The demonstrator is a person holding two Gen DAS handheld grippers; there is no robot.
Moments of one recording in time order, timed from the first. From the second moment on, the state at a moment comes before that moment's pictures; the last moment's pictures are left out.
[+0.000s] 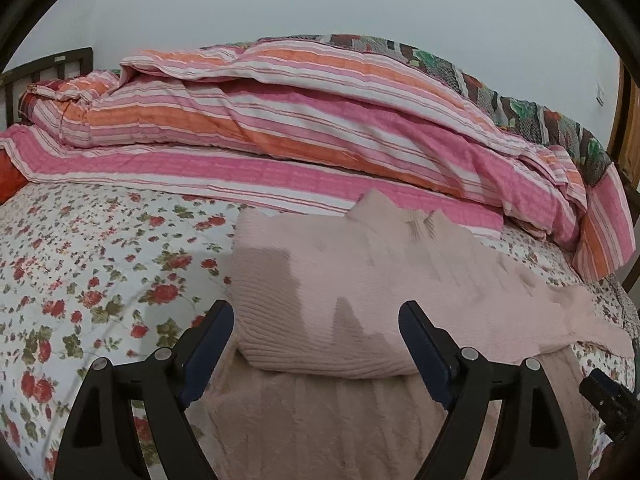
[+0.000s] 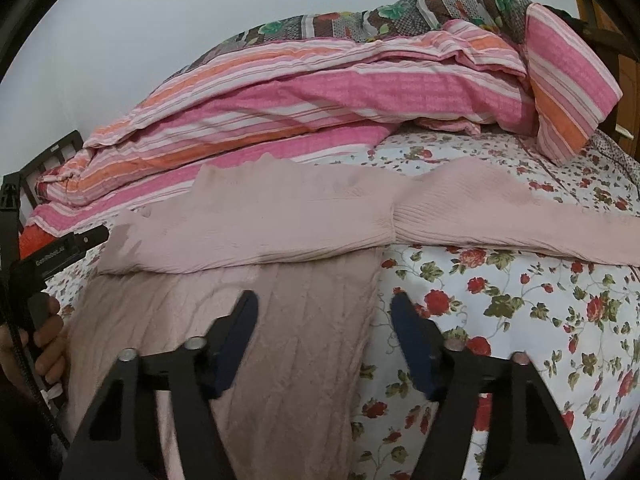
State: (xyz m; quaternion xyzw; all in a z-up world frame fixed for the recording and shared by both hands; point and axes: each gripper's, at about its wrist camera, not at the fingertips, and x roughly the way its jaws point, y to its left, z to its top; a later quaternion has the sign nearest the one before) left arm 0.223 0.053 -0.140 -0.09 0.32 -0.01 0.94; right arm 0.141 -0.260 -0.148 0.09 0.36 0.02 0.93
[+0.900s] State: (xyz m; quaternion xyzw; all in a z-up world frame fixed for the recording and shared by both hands) left arm 0.220 0.166 -0.151 -0.18 0.33 0.05 0.92; right arm 0.182 -0.261 -0.140 0.09 0.39 0.02 0.92
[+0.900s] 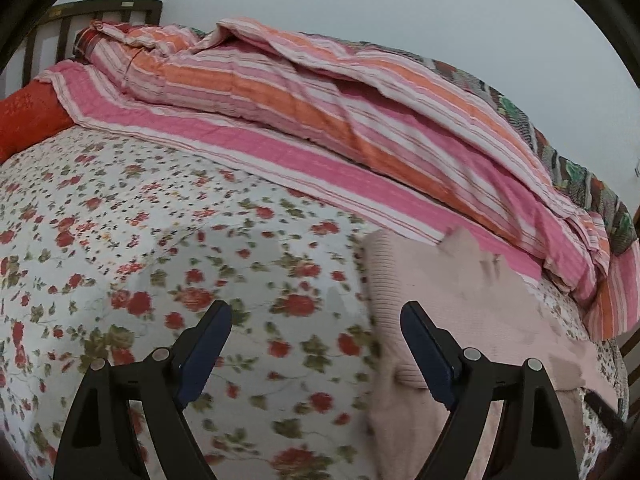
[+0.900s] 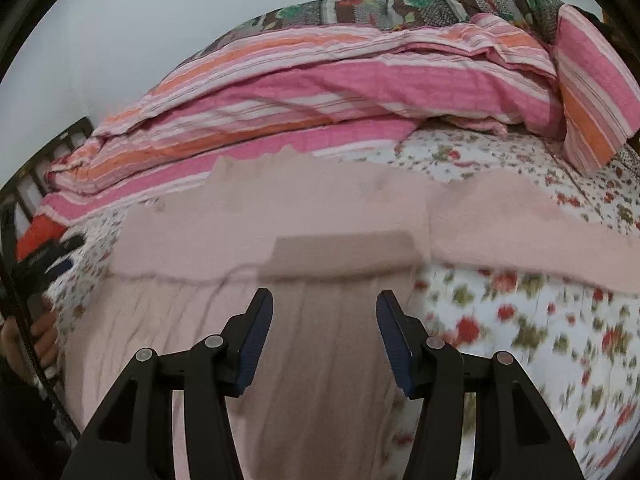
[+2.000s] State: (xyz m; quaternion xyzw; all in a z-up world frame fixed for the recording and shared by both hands) left arm 0.272 0.062 -0.182 -0.05 0.44 -0.05 0.90; right arm 0.206 -0.341 -0.111 0.07 0.37 -0.03 0.93
